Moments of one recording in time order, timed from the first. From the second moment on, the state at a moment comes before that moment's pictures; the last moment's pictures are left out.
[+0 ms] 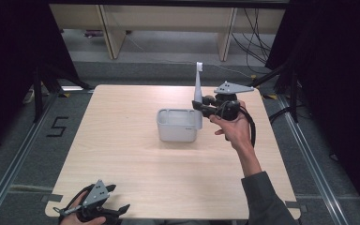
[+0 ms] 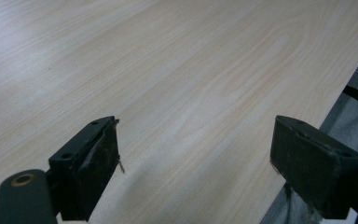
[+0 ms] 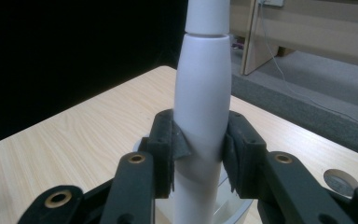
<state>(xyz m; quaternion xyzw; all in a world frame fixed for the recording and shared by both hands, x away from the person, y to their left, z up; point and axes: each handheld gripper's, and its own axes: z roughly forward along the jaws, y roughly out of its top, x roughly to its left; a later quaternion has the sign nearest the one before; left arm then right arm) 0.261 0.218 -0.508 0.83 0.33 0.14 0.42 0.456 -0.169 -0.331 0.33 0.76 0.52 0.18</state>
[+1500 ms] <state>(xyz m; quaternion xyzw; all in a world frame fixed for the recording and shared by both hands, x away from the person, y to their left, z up) 0.262 0.219 -0.506 0.84 0.32 0.15 0.42 0.503 -0.153 -0.344 0.36 0.74 0.53 0.22</state>
